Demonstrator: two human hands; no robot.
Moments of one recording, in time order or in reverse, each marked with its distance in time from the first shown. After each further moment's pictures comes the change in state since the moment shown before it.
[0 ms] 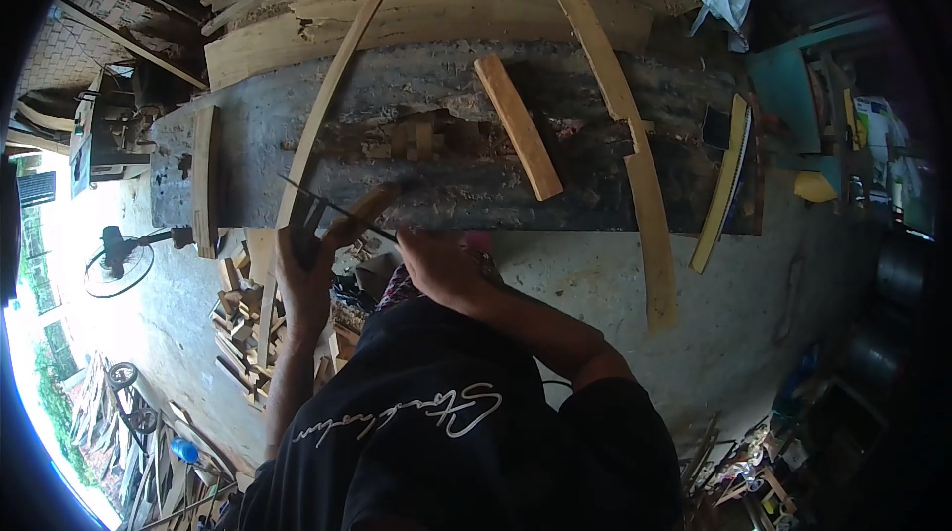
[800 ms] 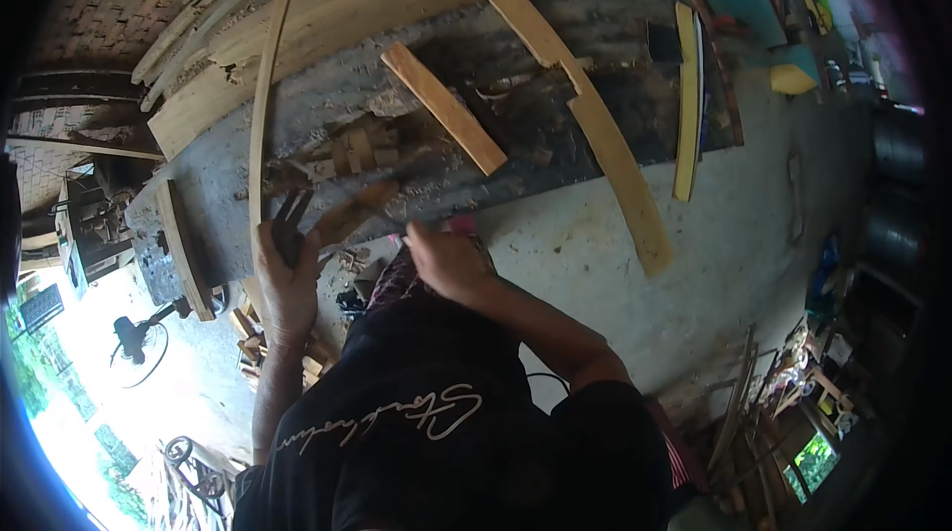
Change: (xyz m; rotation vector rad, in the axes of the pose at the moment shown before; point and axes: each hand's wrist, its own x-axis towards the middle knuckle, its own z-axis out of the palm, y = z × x) left_hand 0.029 0.044 0.056 0.182 -0.222 0.237; right_hand -0.044 0.041 -0.025 0.005 0.116 0.370
